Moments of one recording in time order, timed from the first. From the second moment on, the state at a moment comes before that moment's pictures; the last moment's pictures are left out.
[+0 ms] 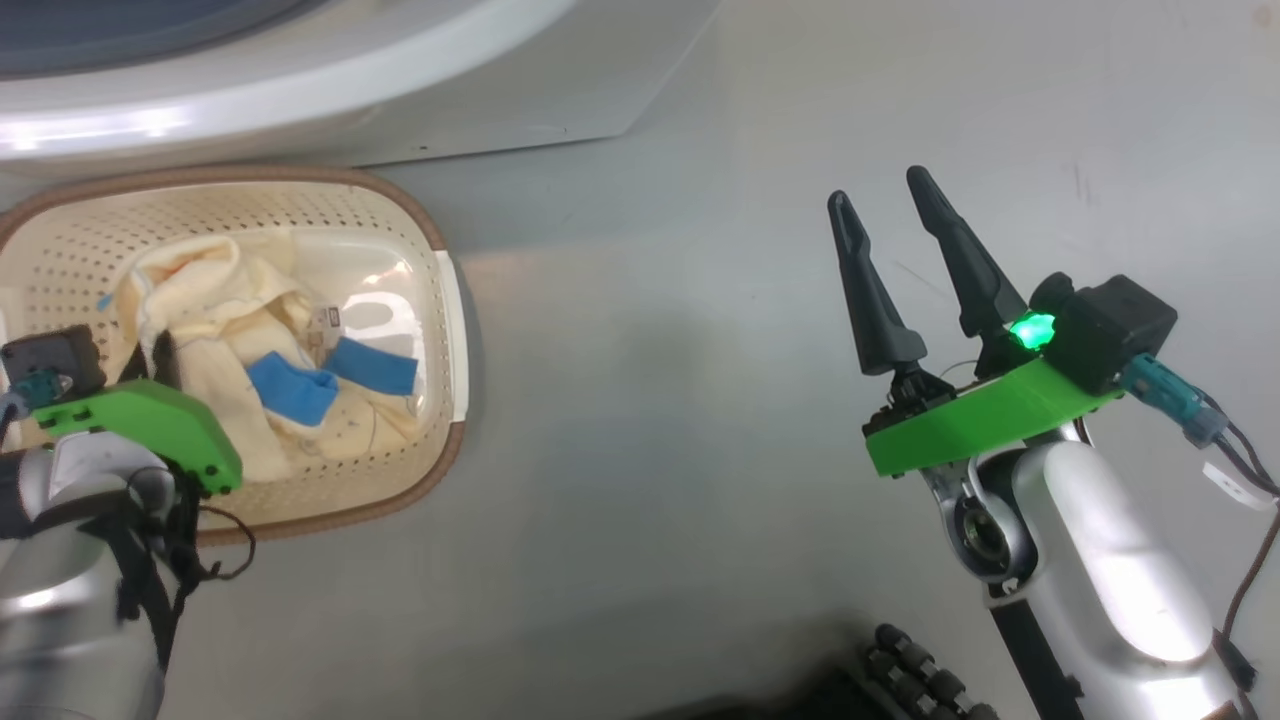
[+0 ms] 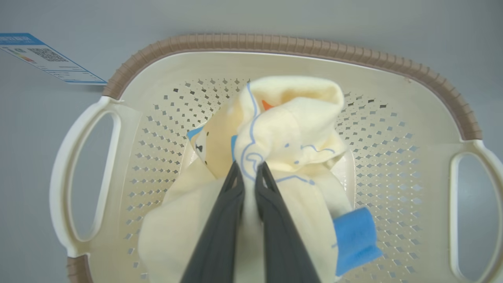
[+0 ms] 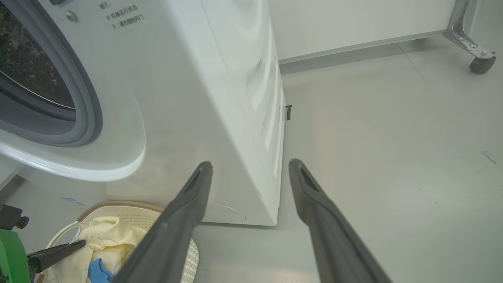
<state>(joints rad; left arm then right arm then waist) -0.84 0.26 -0.39 1.23 -0.58 -0.12 -0.24 -0.38 -0.05 0.29 0.11 0.36 0.13 -0.26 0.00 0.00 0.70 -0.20</state>
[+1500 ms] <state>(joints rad) -0.18 0.12 -0.14 0.61 -0.44 -0.12 -0.25 -0.12 -0.05 0.22 0.17 0.29 0.13 -0.26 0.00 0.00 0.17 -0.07</state>
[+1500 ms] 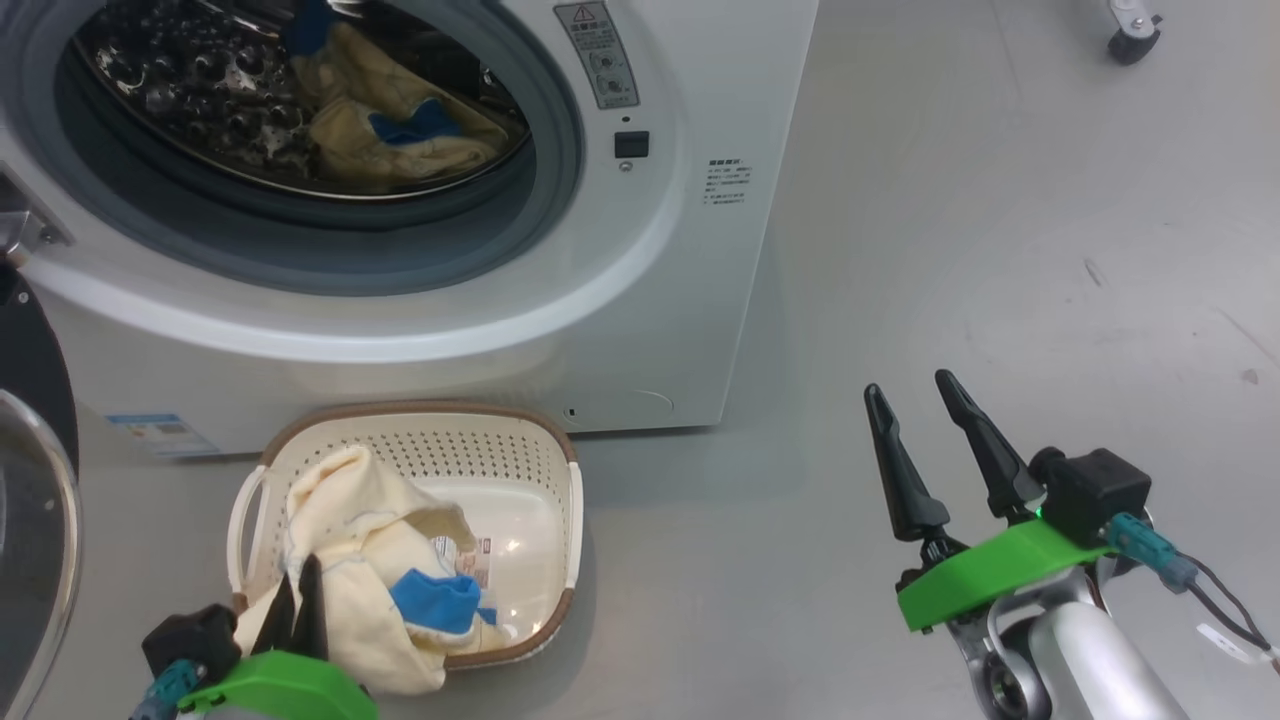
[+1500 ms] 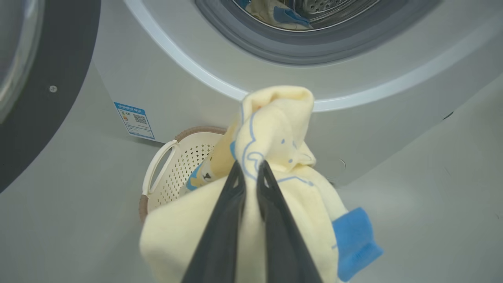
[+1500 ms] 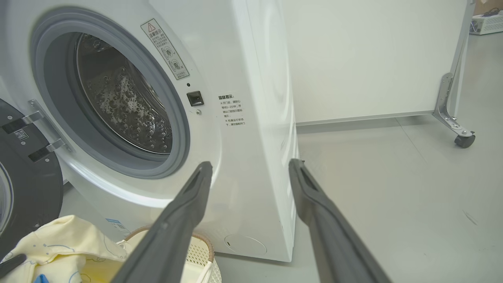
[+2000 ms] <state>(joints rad) -0.07 0.08 -0.09 0.44 -0.39 -0.13 -0.25 -0.09 -0.05 0.21 0.17 0.28 0.13 -0.26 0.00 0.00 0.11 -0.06</state>
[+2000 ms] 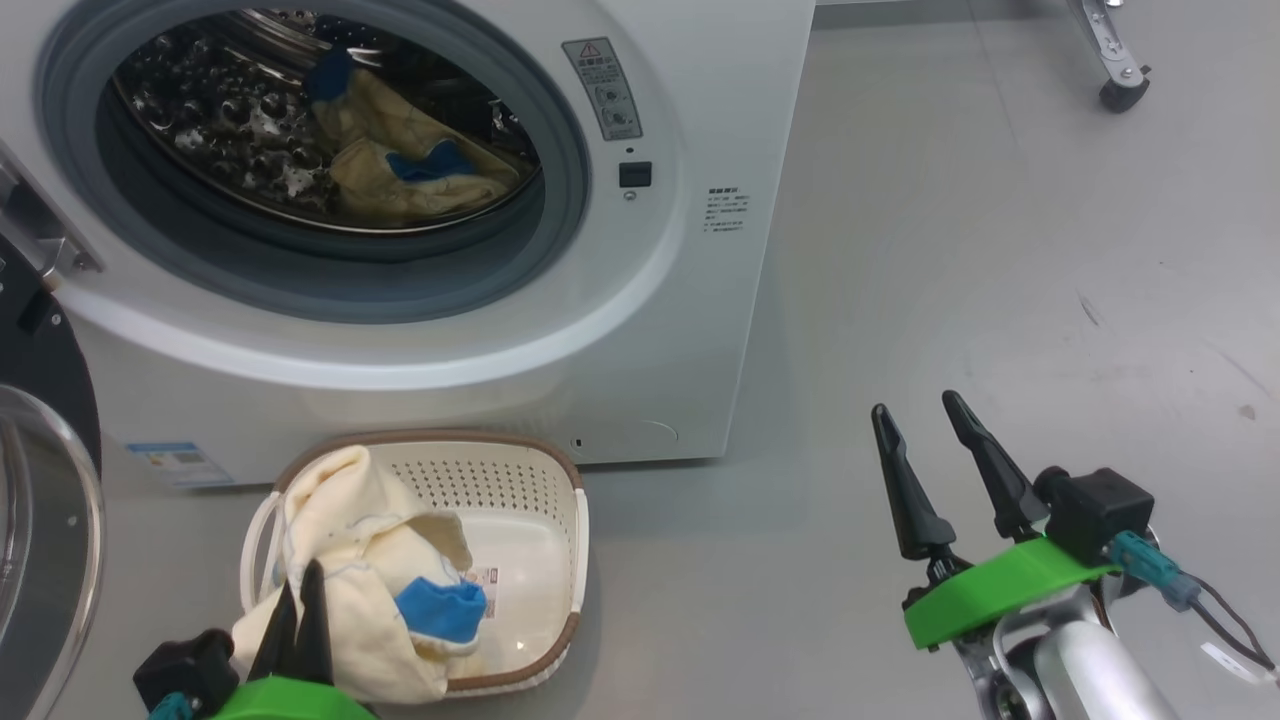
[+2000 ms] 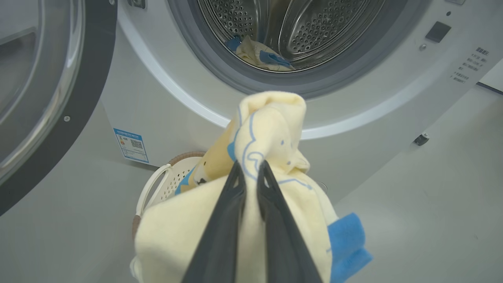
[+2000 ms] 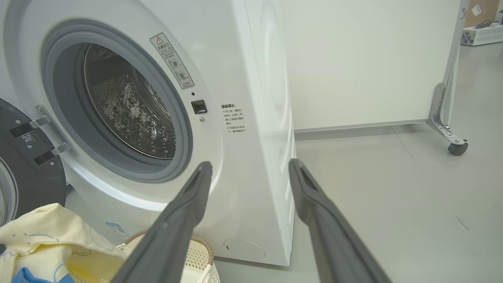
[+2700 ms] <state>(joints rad) 0.04 0.07 -0.06 0.28 -0.37 -0.13 -0.25 -0.04 -0.05 0.20 0.17 0.27 0.13 -0.26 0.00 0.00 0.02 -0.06</state>
